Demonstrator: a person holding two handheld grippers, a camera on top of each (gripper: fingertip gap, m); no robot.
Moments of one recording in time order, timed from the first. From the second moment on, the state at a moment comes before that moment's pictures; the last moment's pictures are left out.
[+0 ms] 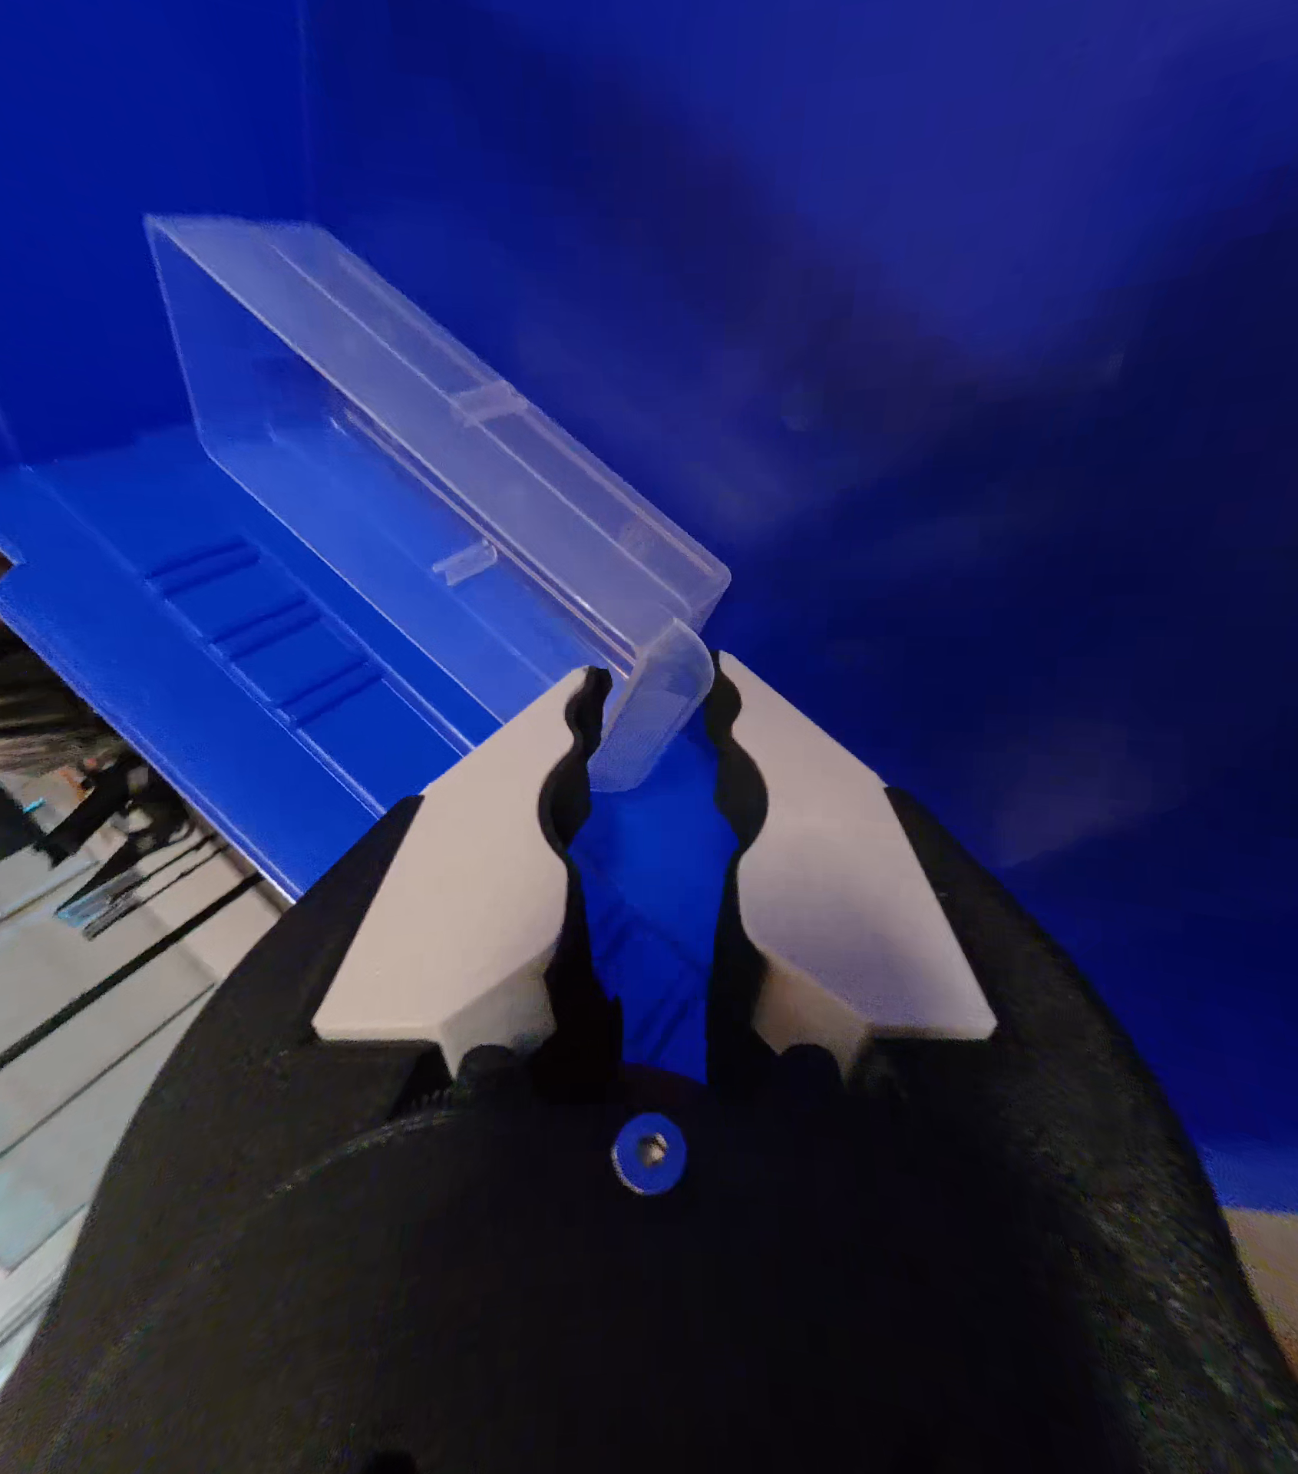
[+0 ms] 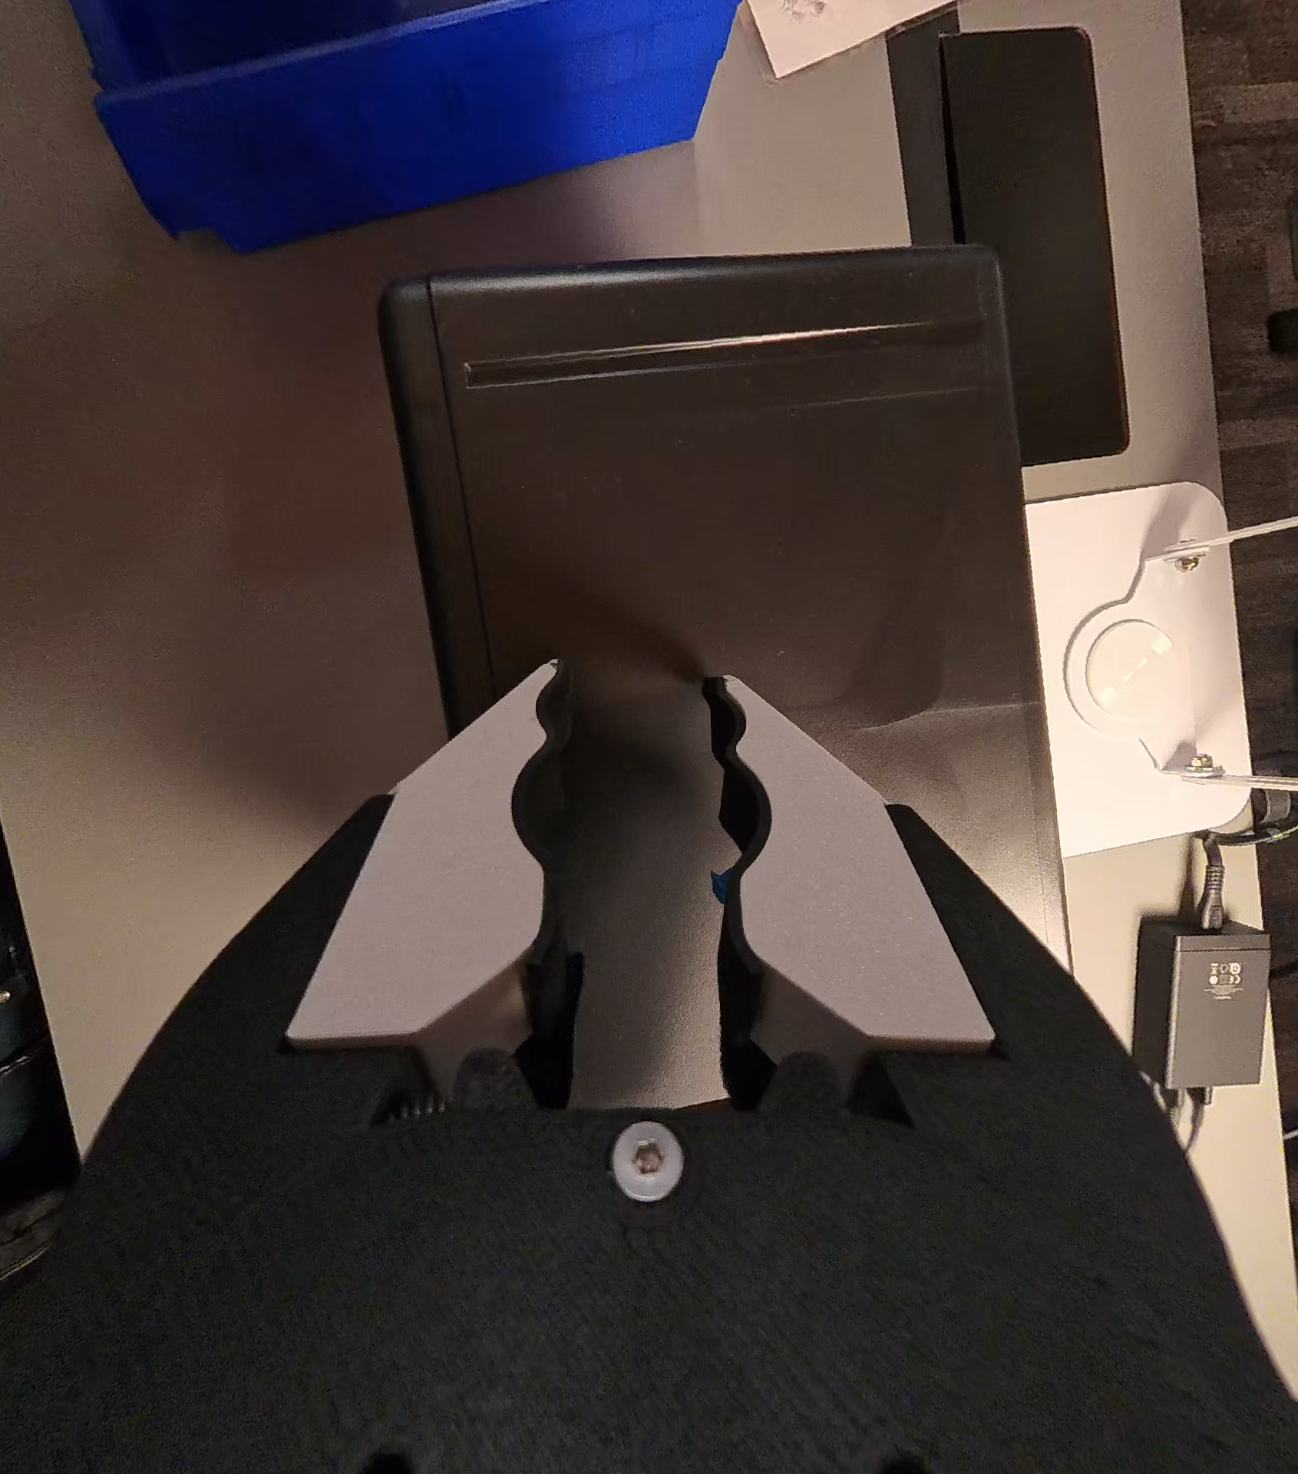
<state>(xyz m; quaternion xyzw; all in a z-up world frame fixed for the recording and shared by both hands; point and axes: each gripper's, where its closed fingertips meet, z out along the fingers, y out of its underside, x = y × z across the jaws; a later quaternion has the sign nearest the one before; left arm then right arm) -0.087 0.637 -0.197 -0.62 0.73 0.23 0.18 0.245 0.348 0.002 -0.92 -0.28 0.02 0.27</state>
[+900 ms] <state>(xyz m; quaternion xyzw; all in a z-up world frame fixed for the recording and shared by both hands) 0.138 0.165 -0.032 -0.28 0.92 -0.21 0.15 0.246 0.348 0.002 -0.93 -0.26 0.02 0.26</state>
